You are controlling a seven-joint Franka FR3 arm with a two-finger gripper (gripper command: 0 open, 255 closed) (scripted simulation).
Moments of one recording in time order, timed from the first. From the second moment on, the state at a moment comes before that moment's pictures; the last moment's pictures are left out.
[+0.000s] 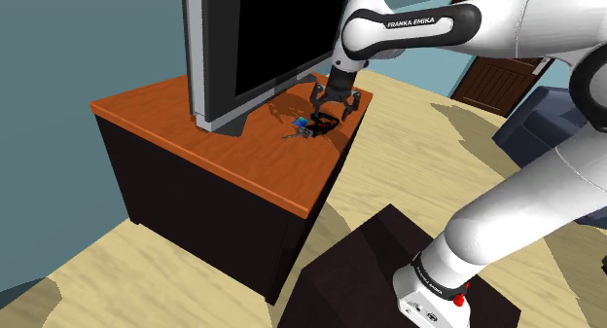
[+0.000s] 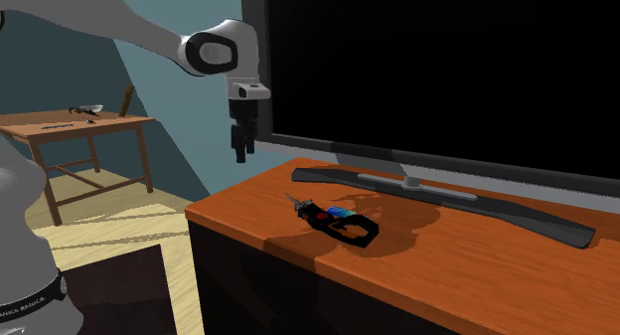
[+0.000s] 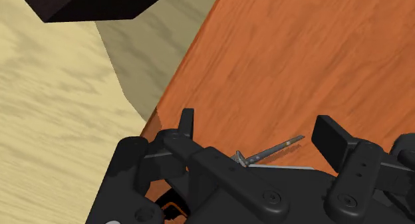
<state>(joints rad) -0.13 -0.18 0.15 -2.13 0.04 1.93 0.63</state>
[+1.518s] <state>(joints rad) -0.21 0.45 0.04 -1.70 -0.08 2.07 1.17</state>
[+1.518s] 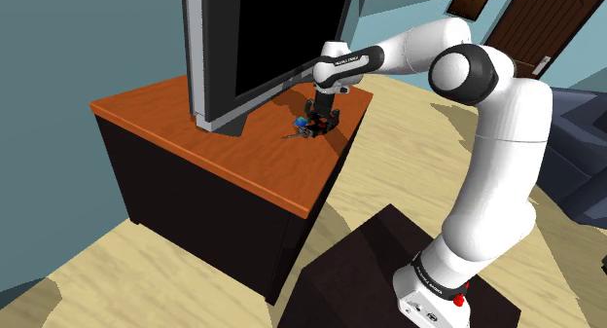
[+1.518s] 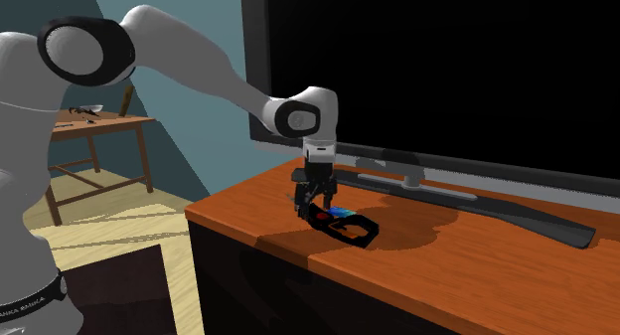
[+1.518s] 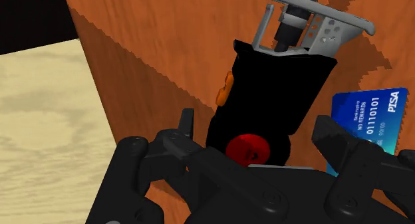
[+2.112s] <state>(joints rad) -0.21 0.47 0.04 -1.71 -0.08 2.11 1.18</state>
